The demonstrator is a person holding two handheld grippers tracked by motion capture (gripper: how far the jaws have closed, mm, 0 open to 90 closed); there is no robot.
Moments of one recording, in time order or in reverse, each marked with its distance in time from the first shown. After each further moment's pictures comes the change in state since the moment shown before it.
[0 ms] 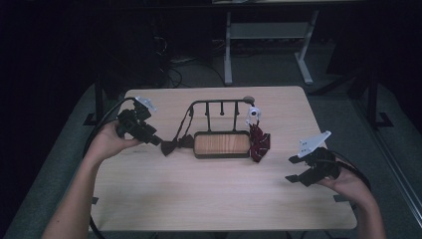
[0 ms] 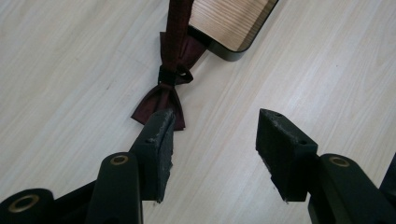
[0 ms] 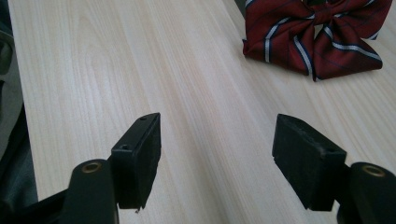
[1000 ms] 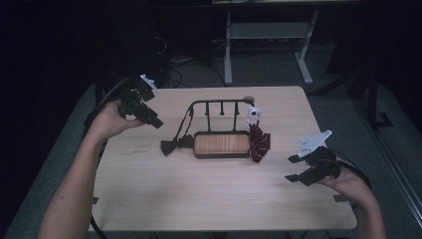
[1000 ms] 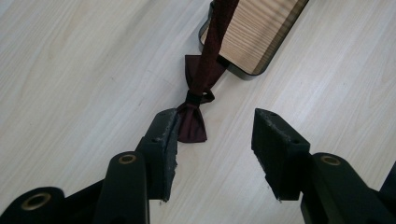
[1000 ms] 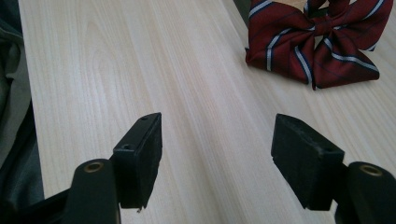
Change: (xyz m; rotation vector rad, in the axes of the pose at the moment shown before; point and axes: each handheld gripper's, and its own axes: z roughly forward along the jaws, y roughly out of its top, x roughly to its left) left arm 0.016 0.044 -0.025 0.045 0.035 -0.005; right arm 0.002 0.004 -0.005 -0.009 0.000 -0.026
